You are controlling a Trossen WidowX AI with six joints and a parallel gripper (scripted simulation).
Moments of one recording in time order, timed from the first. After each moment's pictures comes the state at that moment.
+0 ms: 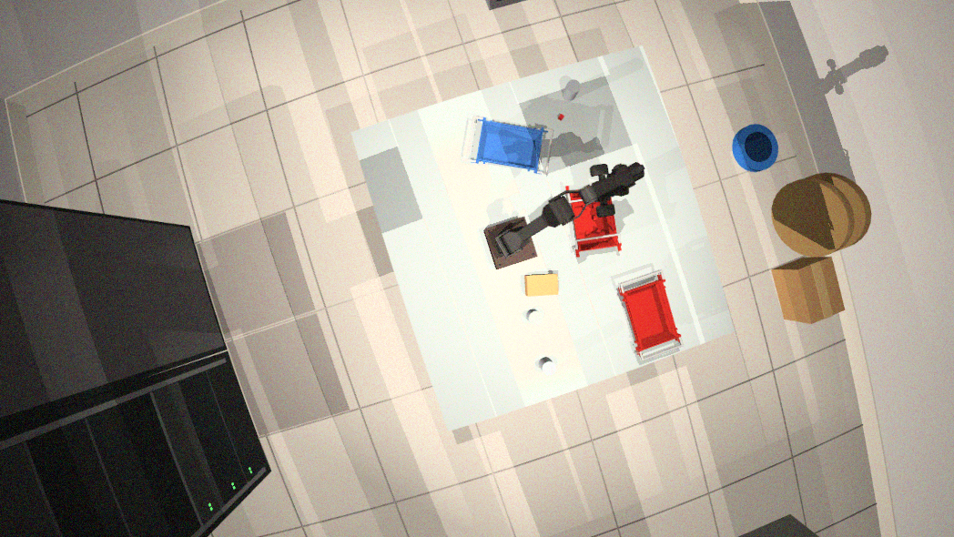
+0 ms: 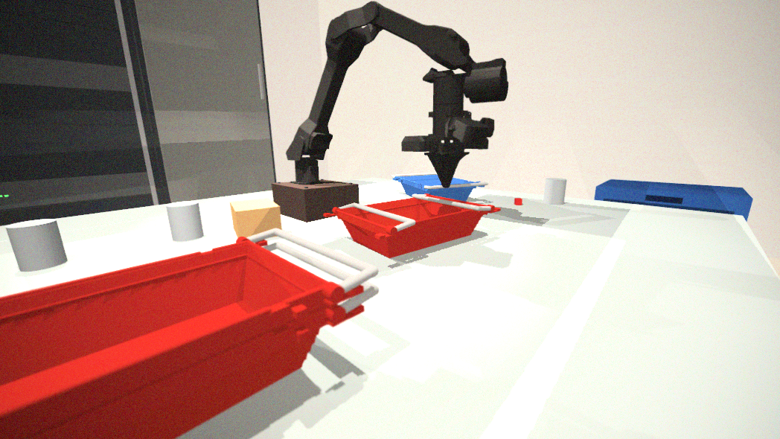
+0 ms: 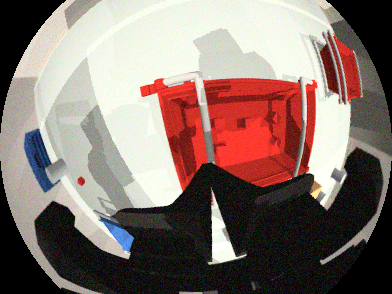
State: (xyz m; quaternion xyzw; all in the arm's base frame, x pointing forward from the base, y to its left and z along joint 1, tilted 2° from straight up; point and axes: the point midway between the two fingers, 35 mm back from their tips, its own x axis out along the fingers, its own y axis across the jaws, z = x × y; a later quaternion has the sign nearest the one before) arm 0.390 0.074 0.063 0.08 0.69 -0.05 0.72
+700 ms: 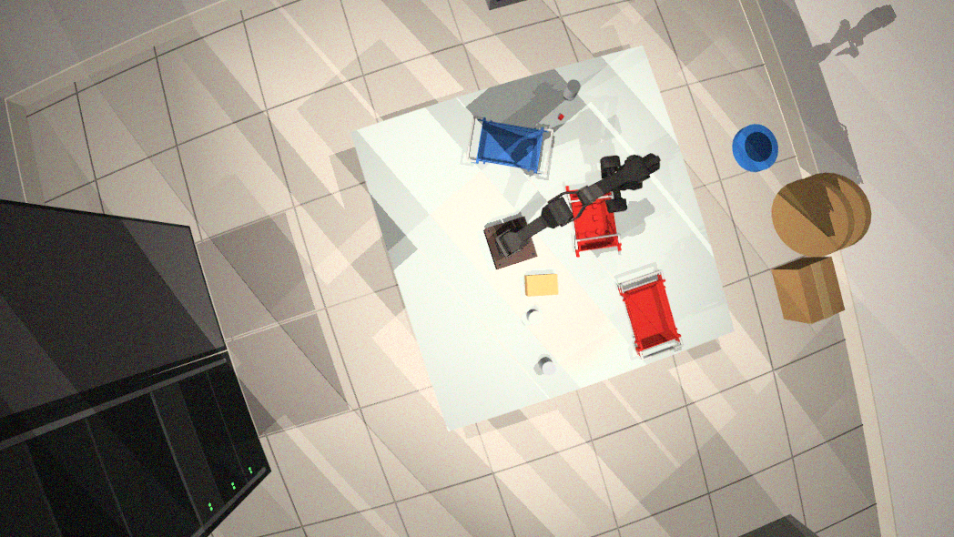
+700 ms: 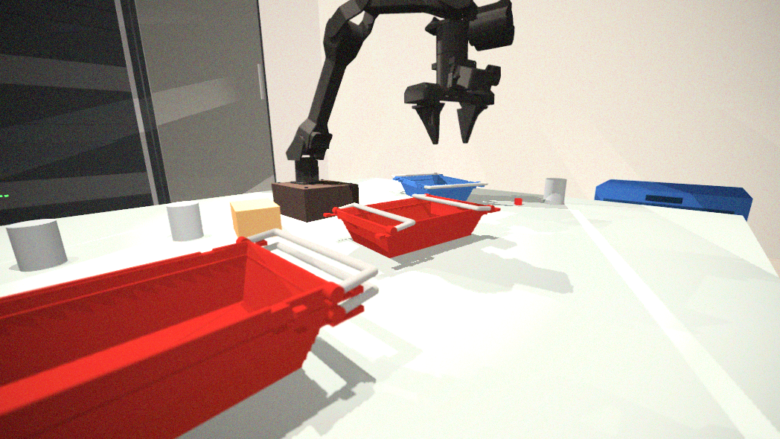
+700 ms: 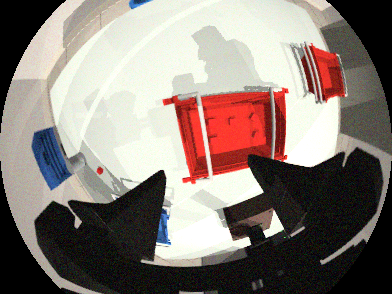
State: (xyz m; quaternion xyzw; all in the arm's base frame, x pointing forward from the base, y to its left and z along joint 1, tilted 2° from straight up) arm 0.394 0.072 0.149 0.09 0.68 -0.05 0.72
